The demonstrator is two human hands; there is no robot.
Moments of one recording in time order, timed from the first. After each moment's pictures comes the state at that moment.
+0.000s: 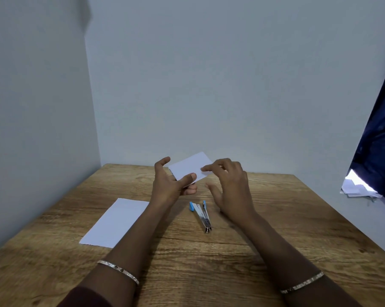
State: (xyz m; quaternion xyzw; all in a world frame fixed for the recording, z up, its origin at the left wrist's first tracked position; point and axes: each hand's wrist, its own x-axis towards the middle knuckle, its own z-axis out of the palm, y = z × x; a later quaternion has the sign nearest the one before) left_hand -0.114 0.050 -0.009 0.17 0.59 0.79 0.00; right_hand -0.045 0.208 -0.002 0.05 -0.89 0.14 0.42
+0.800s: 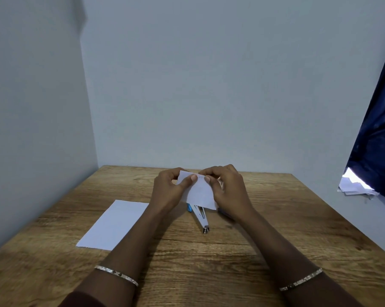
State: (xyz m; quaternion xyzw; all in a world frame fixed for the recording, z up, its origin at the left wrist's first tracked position) left_hand -0.111 0.053 -0.009 0.24 0.73 0.63 -0.12; right_hand -0.045 0.208 0.004 0.05 -0.88 0.32 0.35
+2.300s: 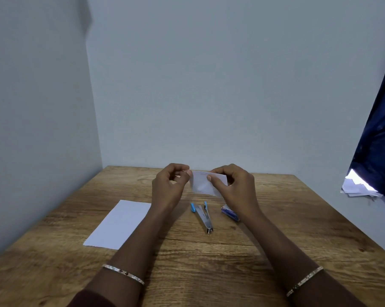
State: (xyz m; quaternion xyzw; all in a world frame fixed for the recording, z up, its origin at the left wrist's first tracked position) left_hand -0.114 0.049 -0.010 0.19 0.72 0.64 -0.19; right_hand -0.047 0.213 0.004 0.03 -0.82 0.39 0.42
